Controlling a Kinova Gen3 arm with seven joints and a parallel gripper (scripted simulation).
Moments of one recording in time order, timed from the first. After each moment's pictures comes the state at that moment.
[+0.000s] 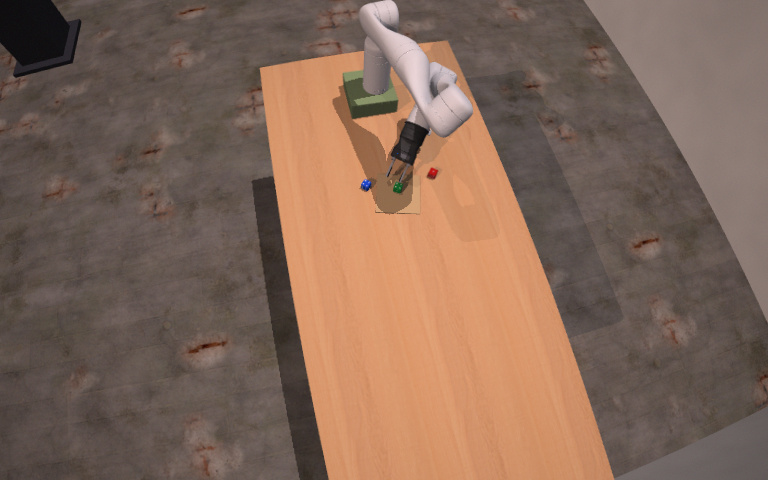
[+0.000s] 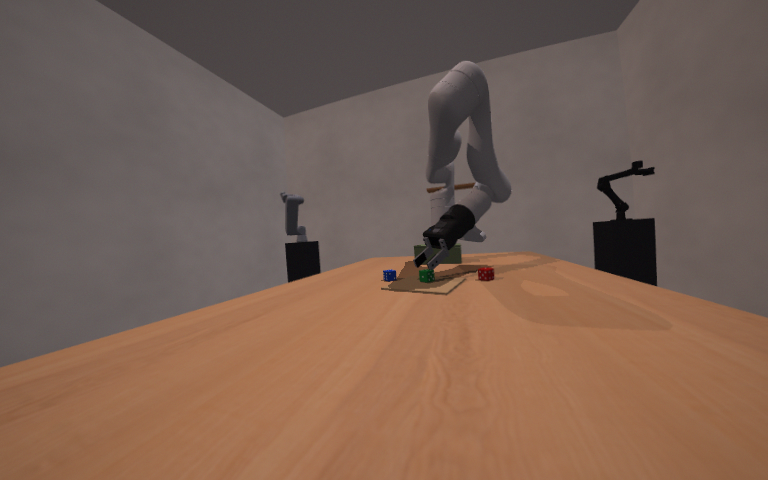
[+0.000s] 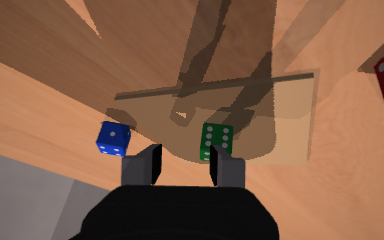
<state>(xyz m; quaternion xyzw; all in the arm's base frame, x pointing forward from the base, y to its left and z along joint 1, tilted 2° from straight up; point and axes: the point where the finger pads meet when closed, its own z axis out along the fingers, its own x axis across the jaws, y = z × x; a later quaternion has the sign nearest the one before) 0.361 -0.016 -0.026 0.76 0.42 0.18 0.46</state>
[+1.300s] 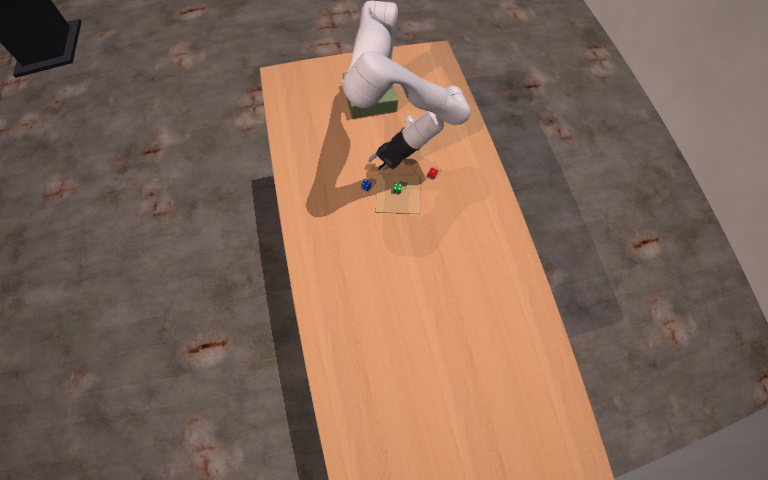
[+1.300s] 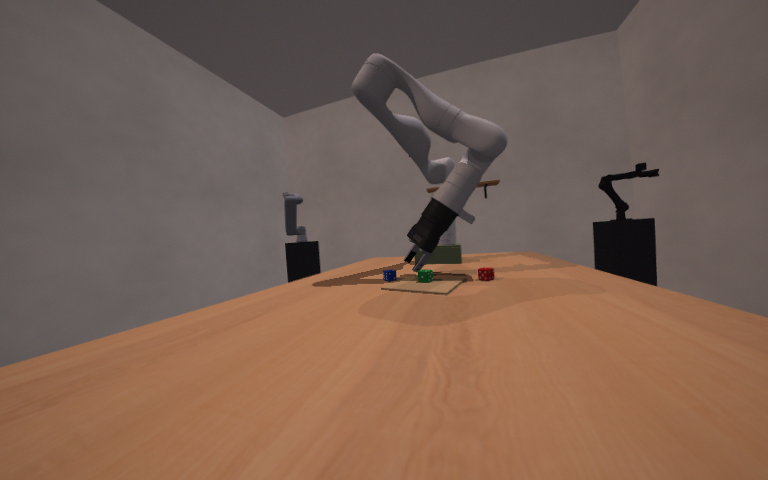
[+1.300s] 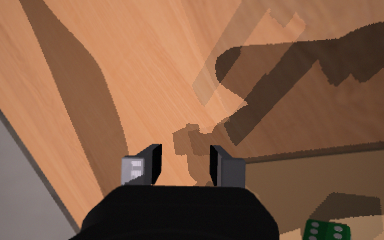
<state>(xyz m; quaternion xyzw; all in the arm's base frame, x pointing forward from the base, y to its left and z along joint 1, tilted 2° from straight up) 0.299 -0.058 -0.032 0.84 0.44 -0.16 0.27</state>
